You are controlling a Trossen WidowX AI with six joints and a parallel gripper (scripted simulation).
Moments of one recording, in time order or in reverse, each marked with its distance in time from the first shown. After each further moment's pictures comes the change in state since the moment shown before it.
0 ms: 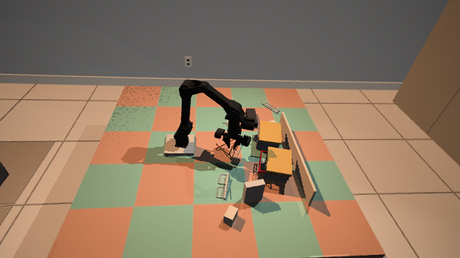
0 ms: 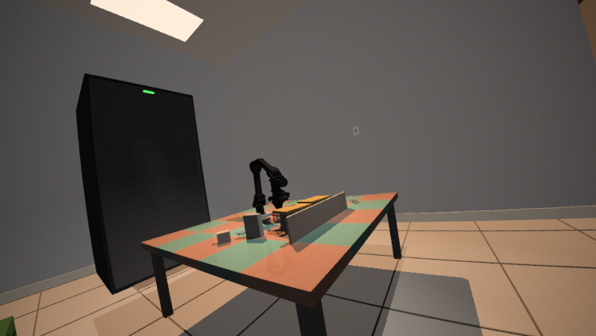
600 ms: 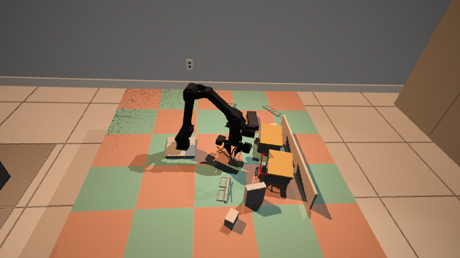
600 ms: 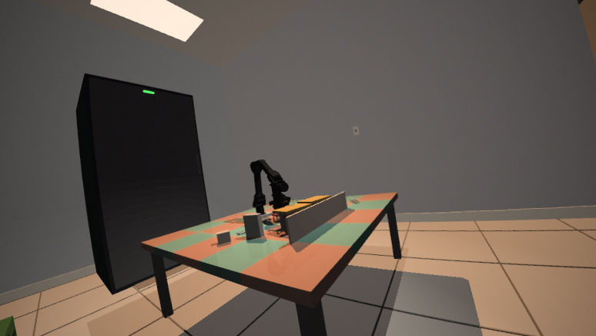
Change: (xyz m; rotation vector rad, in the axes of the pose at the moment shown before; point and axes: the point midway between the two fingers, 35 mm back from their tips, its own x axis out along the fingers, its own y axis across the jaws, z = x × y) arm 0.029 -0.002 0.000 0.000 0.000 0.001
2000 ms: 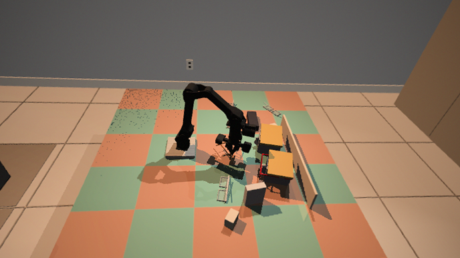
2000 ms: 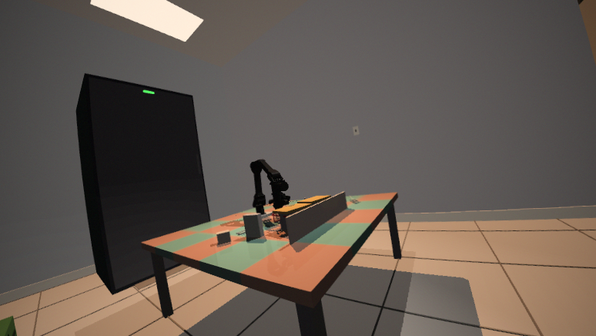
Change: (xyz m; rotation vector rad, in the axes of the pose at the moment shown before) arm -0.007 0.003 0.000 0.000 0.003 0.023
